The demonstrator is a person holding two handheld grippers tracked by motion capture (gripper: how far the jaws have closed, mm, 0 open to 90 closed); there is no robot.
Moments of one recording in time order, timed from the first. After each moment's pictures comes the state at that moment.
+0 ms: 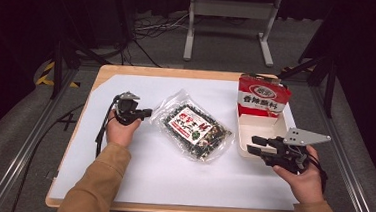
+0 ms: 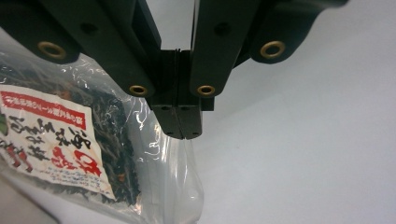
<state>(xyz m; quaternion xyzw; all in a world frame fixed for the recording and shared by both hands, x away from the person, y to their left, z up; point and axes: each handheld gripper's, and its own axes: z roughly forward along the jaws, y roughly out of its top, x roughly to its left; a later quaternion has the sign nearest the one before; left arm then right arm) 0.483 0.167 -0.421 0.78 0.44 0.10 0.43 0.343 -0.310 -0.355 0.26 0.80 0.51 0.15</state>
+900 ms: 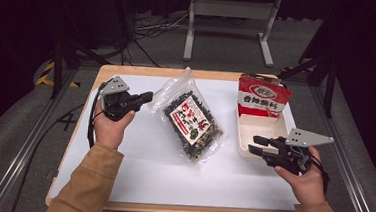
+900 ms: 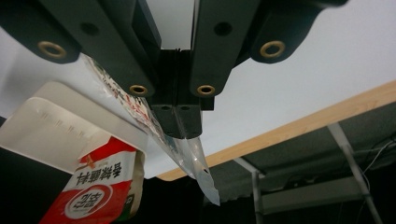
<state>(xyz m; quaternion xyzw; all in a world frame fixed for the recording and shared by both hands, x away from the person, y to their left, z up) 0.424 0.165 -0.320 0.75 0.32 0.18 0.55 0.339 -0.312 -0.351 0.26 0.80 0.51 0.16</state>
